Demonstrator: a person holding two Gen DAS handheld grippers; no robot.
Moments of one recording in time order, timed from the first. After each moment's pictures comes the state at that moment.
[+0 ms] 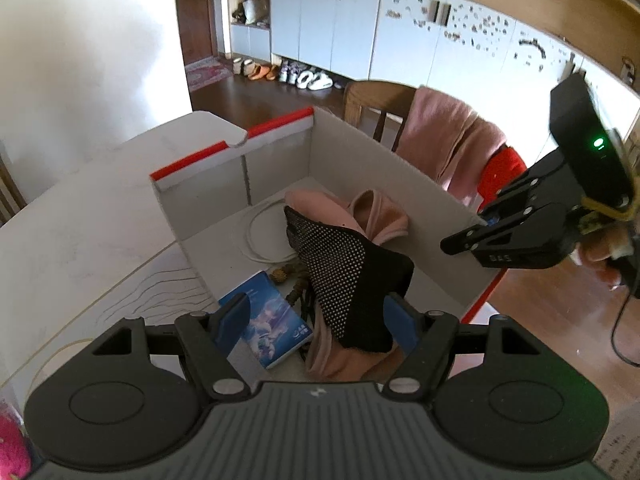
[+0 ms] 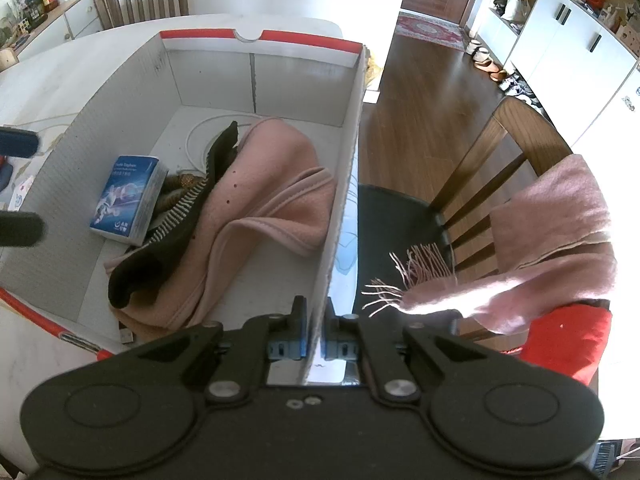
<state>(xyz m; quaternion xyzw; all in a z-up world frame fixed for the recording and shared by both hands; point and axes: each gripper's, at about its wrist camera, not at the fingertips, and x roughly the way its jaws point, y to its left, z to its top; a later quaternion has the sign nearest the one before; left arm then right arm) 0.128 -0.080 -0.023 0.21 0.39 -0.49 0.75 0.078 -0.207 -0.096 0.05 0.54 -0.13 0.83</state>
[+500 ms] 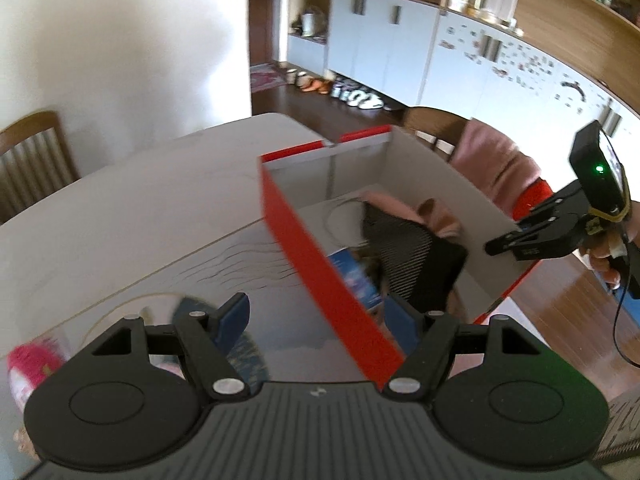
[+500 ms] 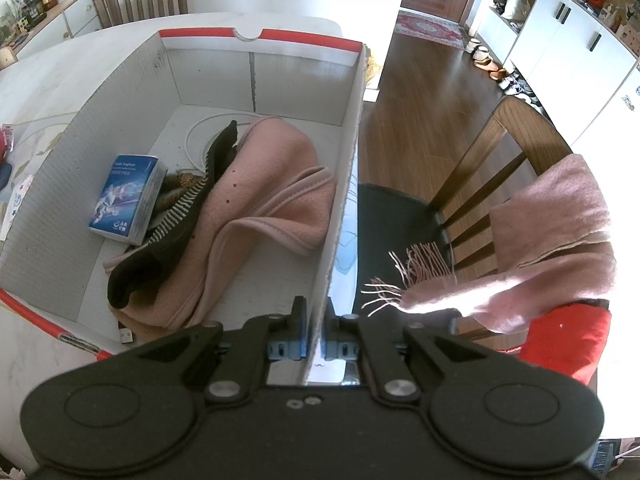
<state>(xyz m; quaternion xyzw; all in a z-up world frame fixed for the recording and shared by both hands) 0.151 0.009 0.003 0.17 0.40 -0.43 0.79 0.078 -0.208 -0.096 0.05 0.54 -0.14 0.83</state>
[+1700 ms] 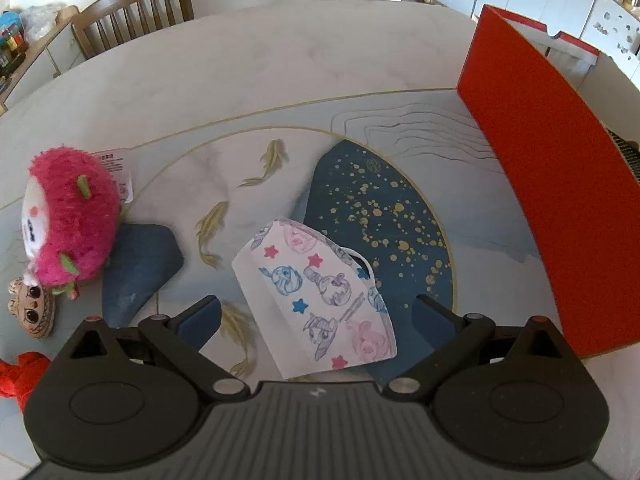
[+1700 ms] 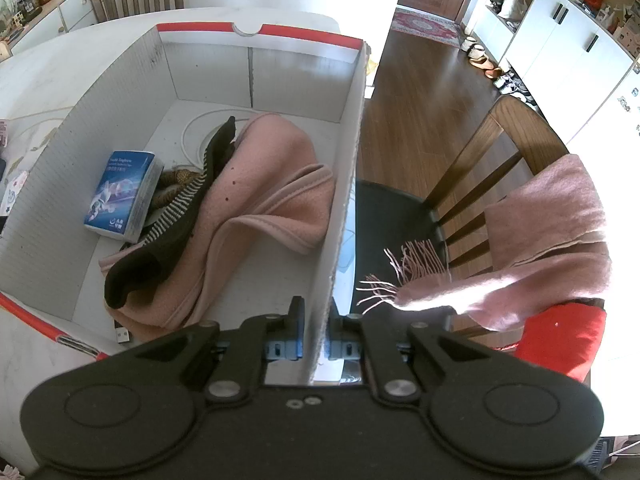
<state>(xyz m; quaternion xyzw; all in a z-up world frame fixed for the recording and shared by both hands) 0.218 0.065 -0.130 0.16 0.51 -0.24 0.81 0.078 -0.206 -0.096 0.05 0.54 -0.14 0.82</state>
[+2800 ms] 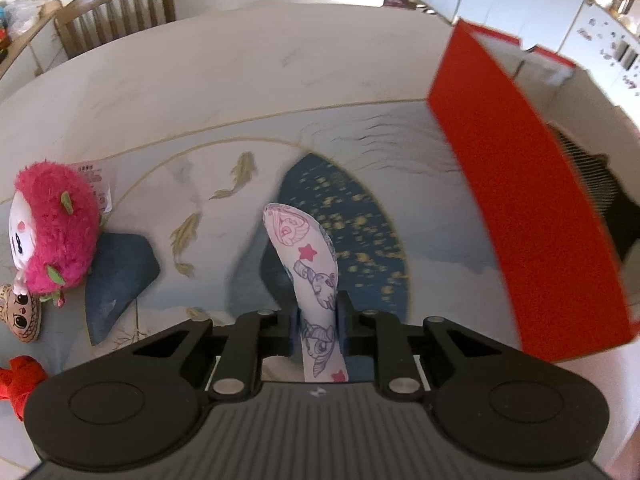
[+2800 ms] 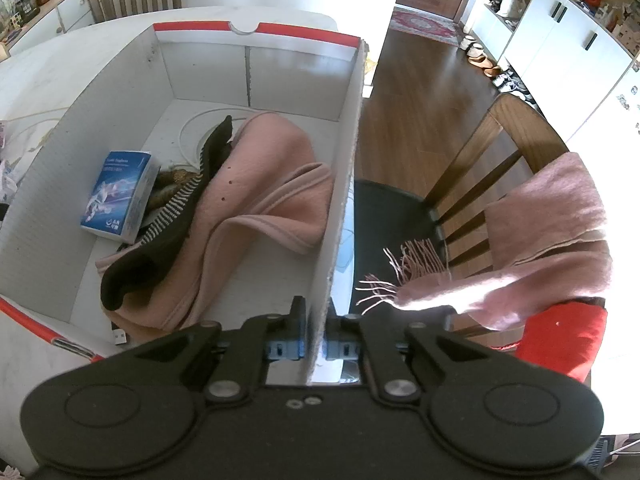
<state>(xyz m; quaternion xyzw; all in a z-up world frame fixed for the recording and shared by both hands) 0.212 0.057 -0.103 0.14 0.52 -0.27 0.80 0.077 -0.207 -0.098 0.05 0.55 -0.14 0.82</state>
